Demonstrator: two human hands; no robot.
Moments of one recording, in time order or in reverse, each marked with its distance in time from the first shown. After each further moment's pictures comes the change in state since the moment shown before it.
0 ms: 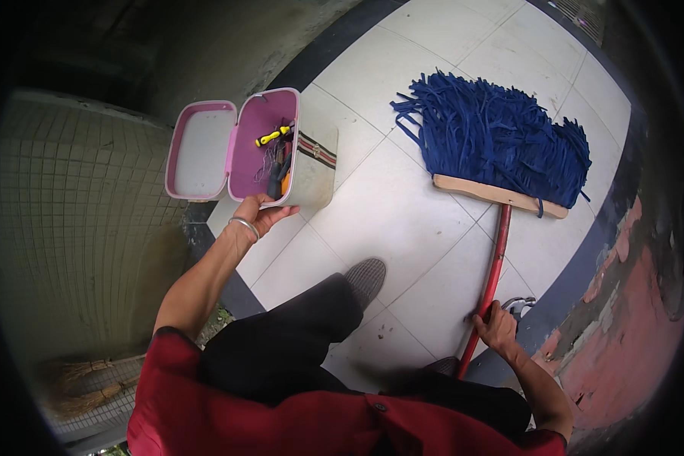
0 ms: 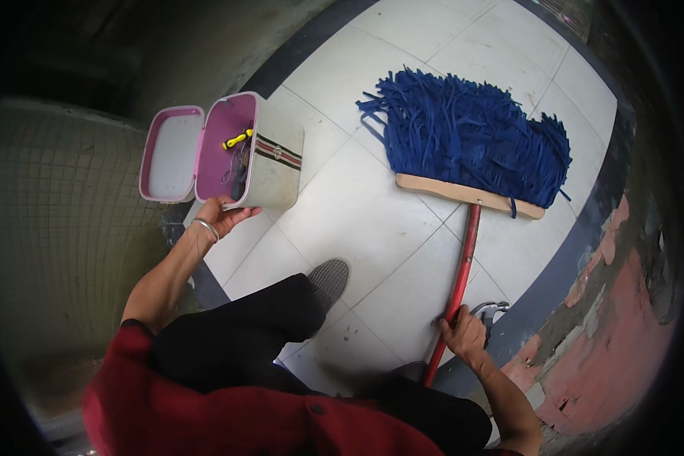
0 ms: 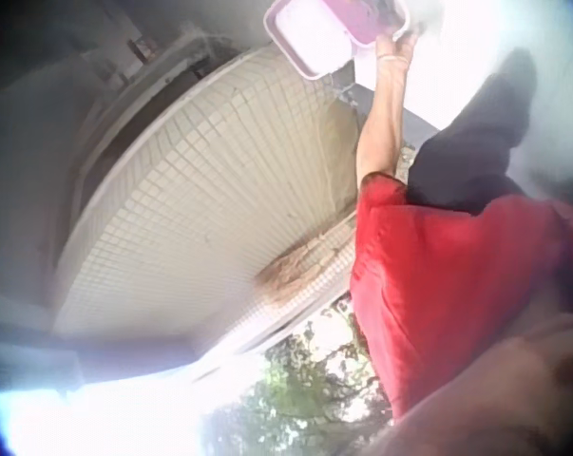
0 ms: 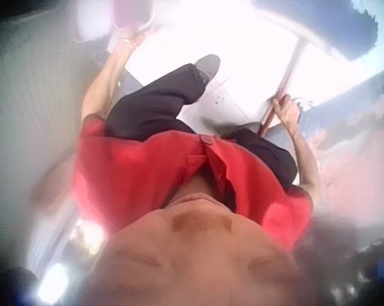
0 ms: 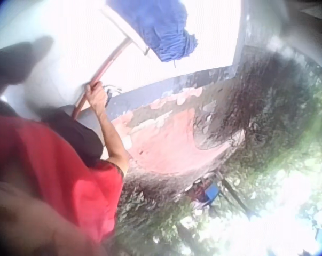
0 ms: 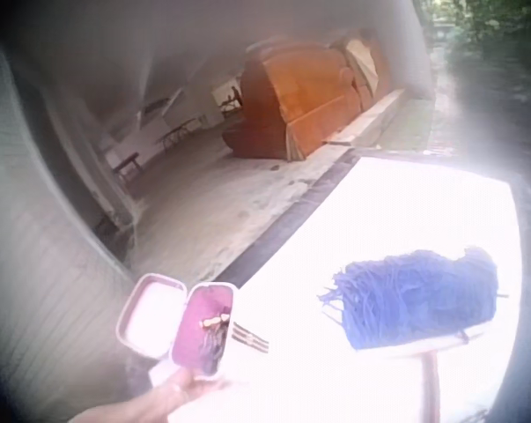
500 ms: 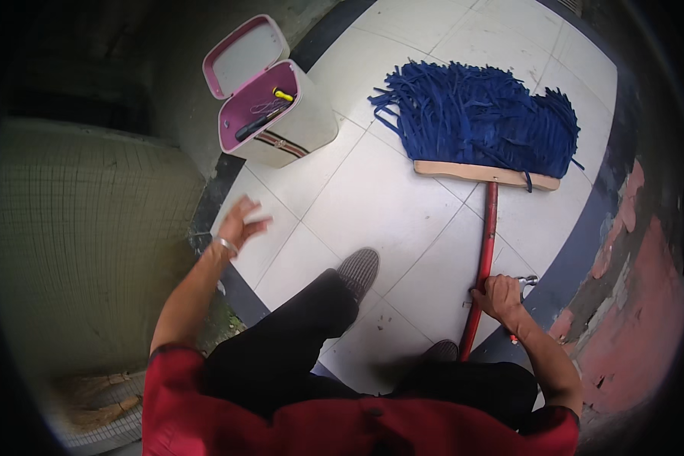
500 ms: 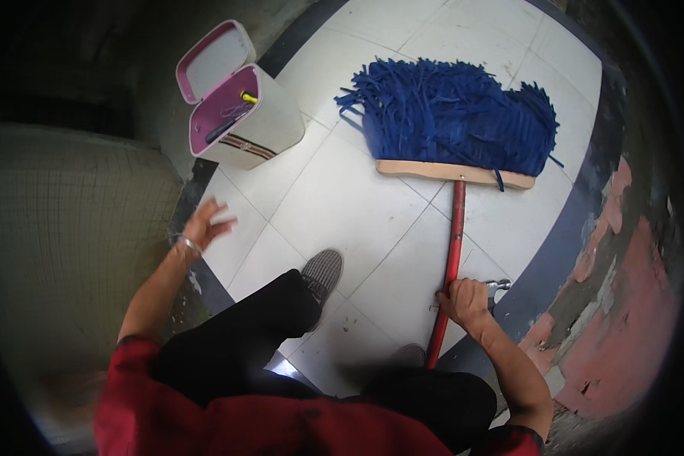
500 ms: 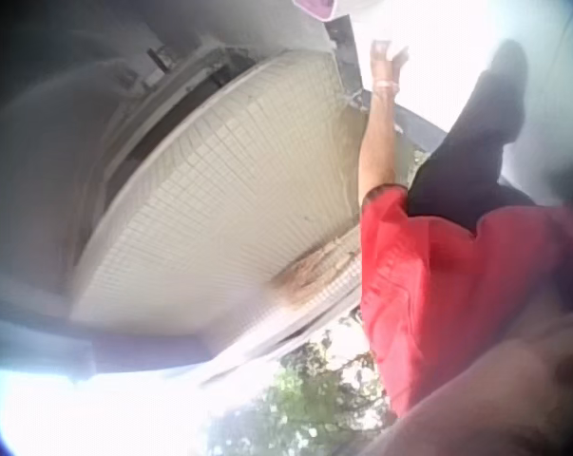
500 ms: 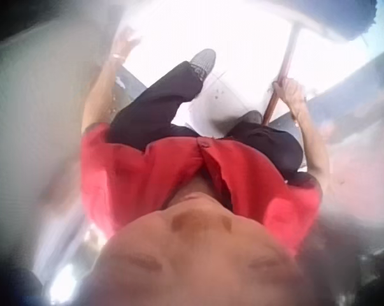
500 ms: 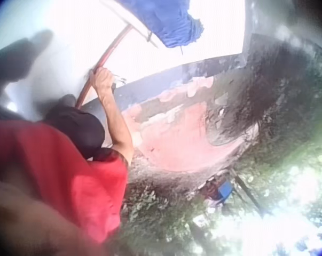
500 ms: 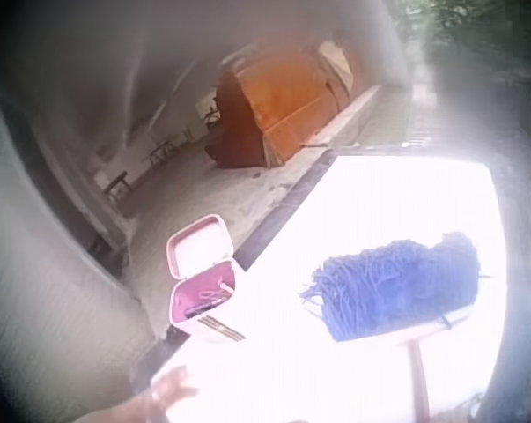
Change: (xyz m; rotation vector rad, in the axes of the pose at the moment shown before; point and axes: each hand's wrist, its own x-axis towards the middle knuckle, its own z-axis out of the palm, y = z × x) left_hand -0.040 -0.015 -0.012 0.509 0.044 0.274; right_hand 0.022 0.036 0.015 -0.419 0.796 -0.753
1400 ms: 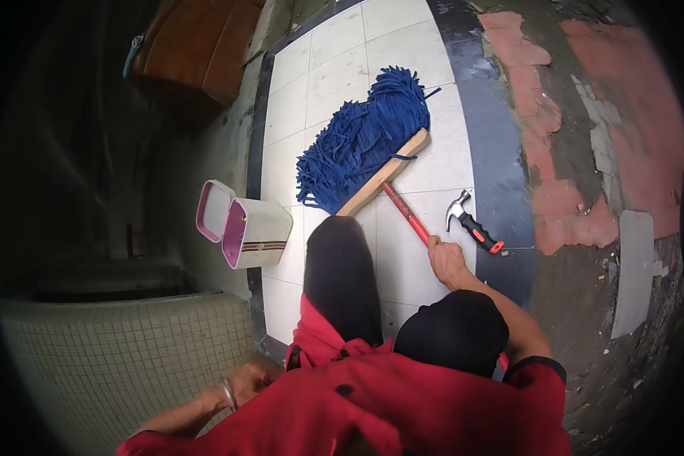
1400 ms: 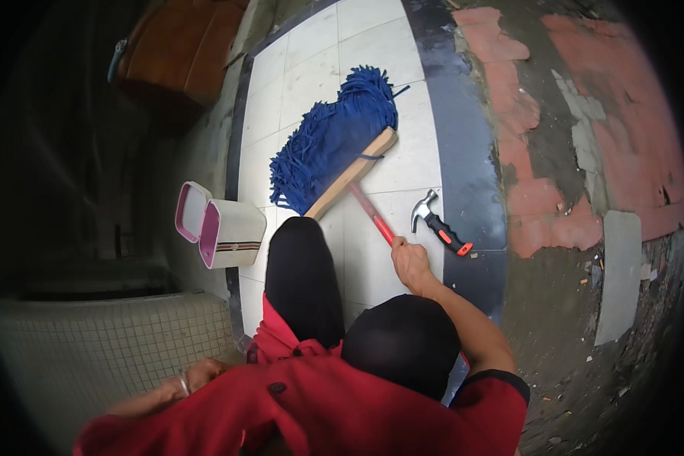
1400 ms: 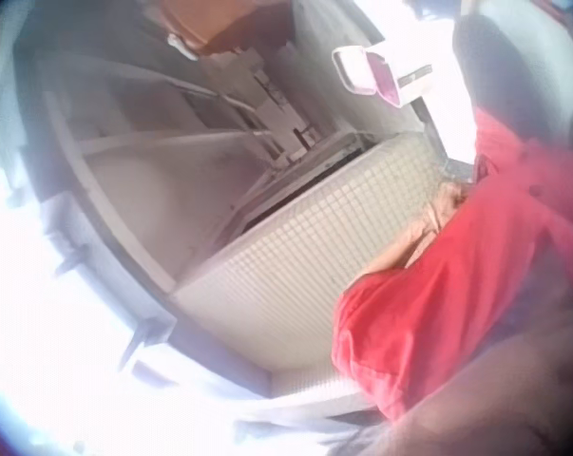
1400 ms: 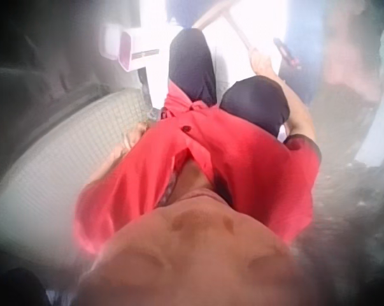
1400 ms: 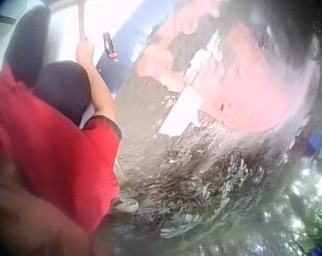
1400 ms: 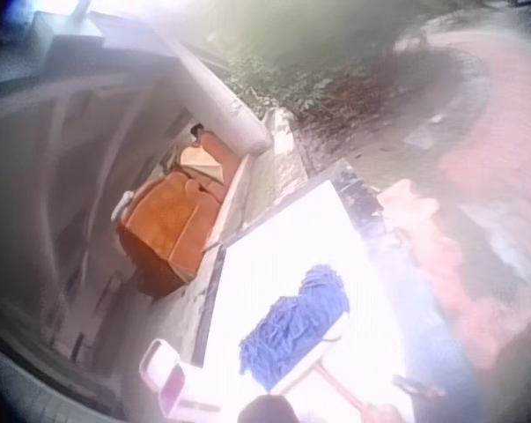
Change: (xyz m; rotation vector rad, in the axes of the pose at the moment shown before) left_hand -0.373 0.076 0.130 1.439 -0.743 0.163; right_hand -0.013 -0.079 0.024 0.239 -0.149 0.793
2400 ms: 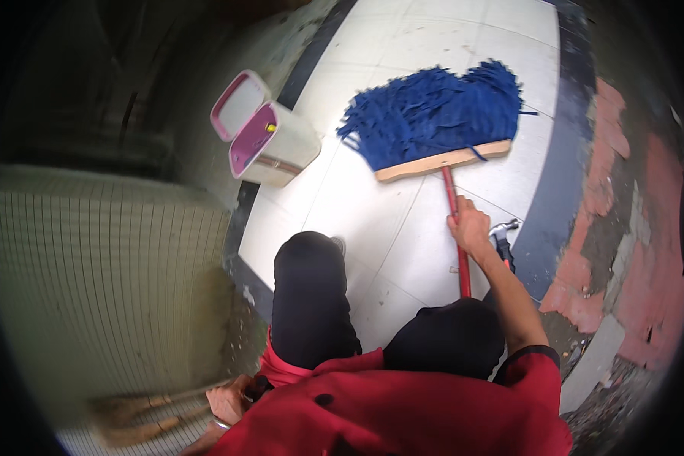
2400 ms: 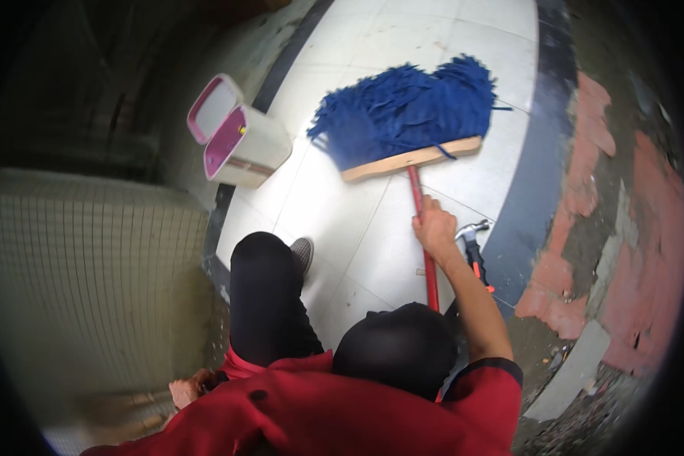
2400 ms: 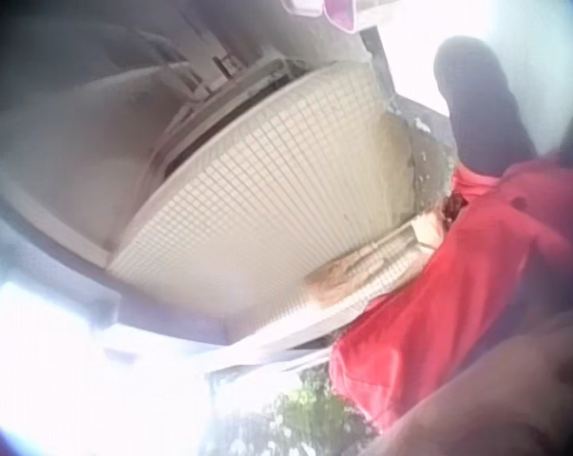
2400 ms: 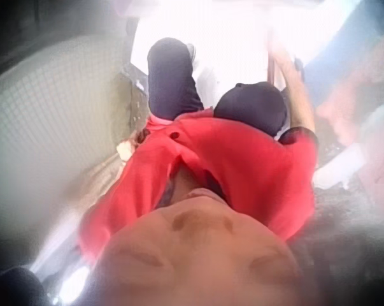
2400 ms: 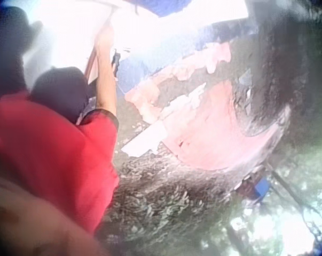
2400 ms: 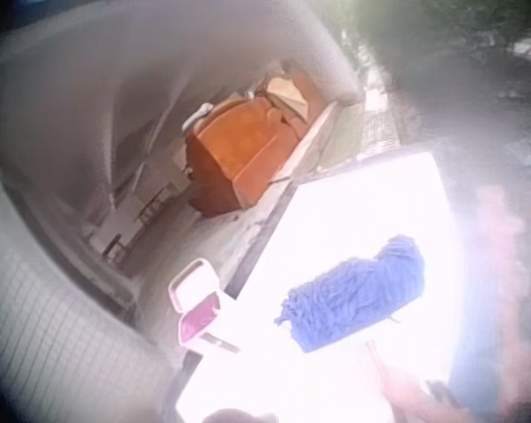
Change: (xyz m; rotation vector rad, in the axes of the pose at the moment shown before) left_hand -0.067 -0.048 0.138 0.259 0.853 -0.283; right_hand 0.105 -0.006 -0.040 0.214 -0.046 -0.029
